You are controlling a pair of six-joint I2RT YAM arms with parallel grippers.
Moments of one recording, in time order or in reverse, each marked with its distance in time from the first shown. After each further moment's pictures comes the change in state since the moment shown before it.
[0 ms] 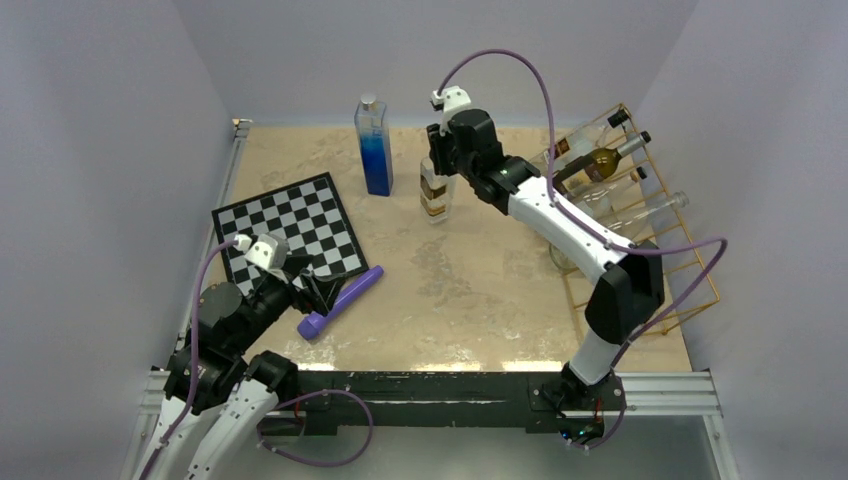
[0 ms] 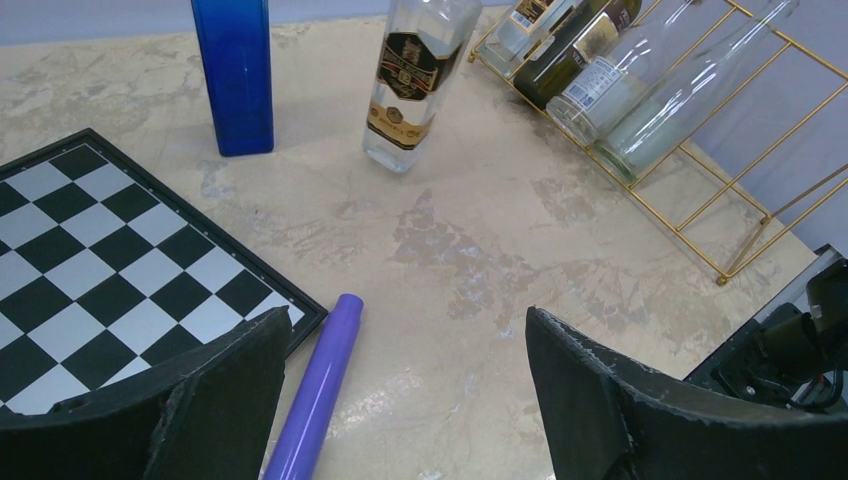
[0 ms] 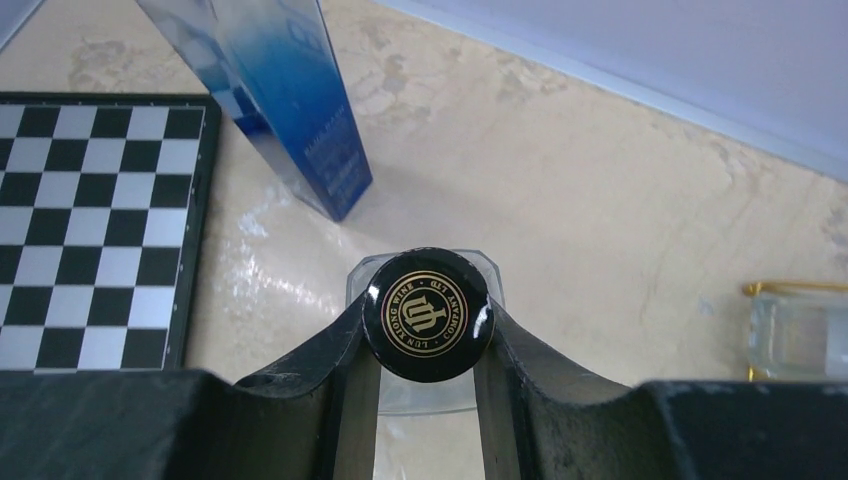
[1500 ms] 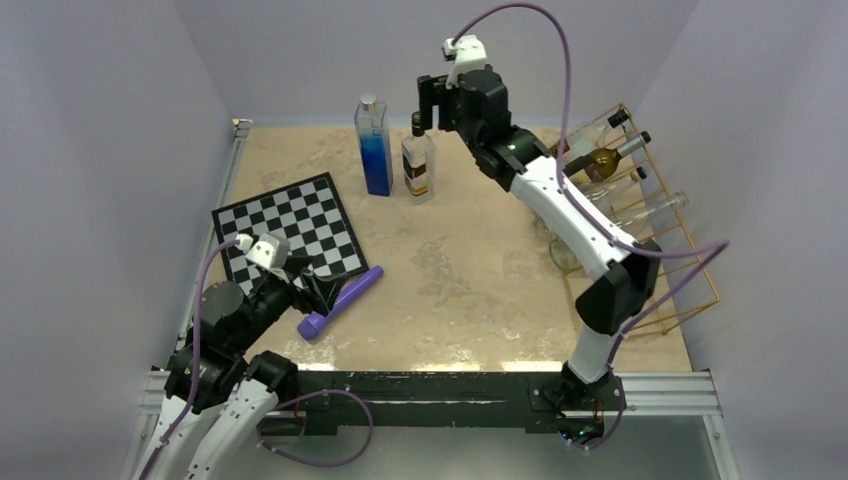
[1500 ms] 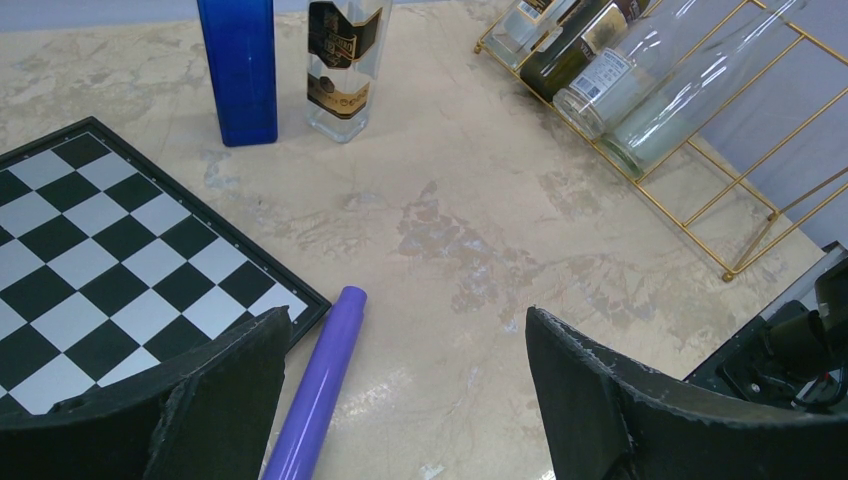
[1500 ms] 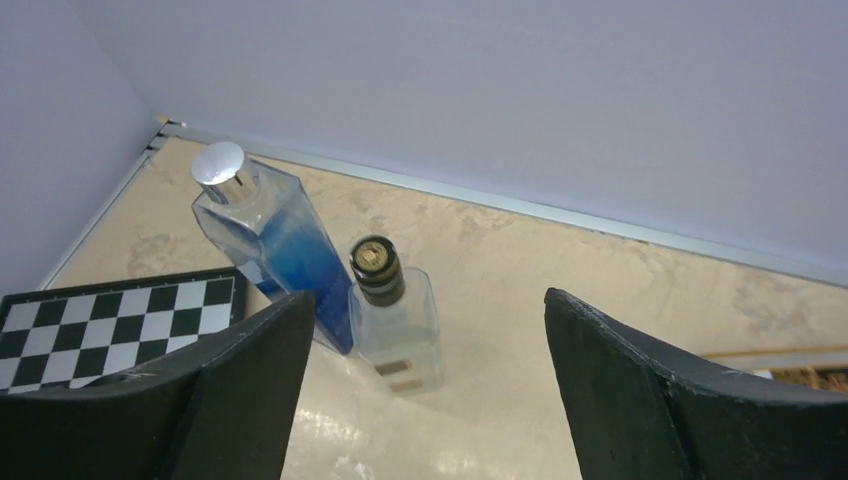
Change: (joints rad) left arm 0.000 0.004 0.000 -0.014 -0.010 0.000; right arm -0.013 0.124 0.340 0.020 0.093 0.004
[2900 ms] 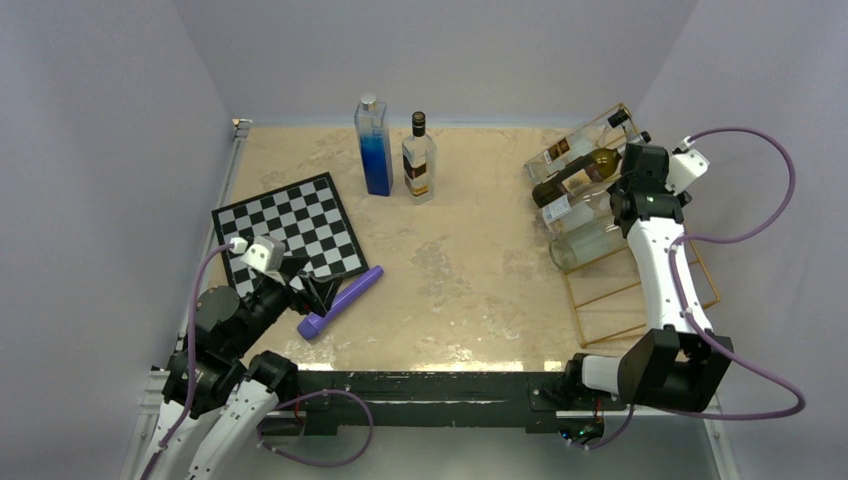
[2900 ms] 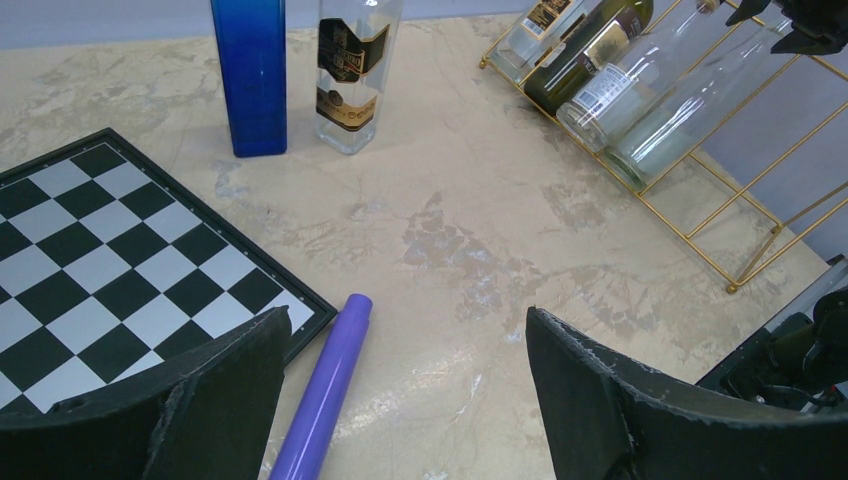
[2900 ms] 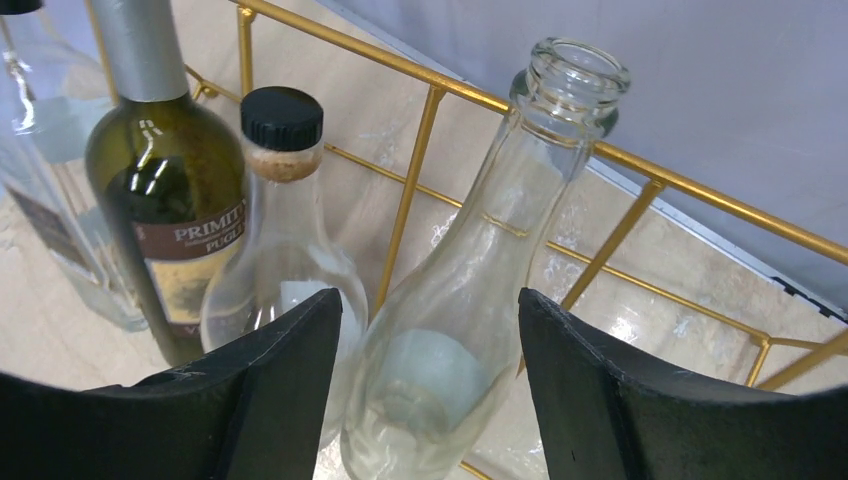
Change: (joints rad) left arm 0.000 -0.028 0.000 -0.001 -0.019 0.000; right arm -0.743 -0.523 -0.710 -0.356 0.311 0.532
